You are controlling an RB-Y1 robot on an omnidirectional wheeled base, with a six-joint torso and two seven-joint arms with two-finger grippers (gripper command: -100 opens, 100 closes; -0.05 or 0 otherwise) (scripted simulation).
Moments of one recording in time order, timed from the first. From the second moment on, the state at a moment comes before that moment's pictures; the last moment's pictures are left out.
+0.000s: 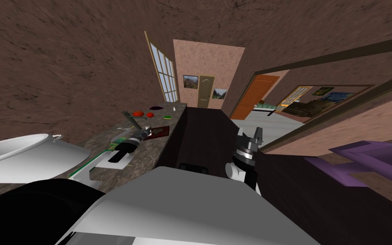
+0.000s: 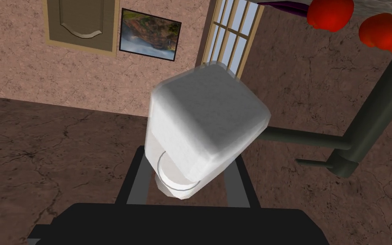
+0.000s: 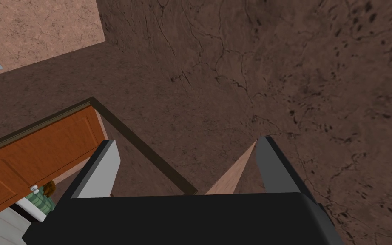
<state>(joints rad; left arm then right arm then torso) 0.60 0.64 0.34 -1.95 -0.14 0.02 -0.49 0.48 0.02 0.02 -2.24 -0.12 -0.57 -0.02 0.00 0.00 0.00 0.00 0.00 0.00</state>
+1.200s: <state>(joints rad) 0.51 0.72 0.32 -1.69 -0.15 -0.28 -0.45 0.48 0.02 0.02 -2.24 -0.12 -0.57 -0.02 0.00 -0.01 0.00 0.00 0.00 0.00</state>
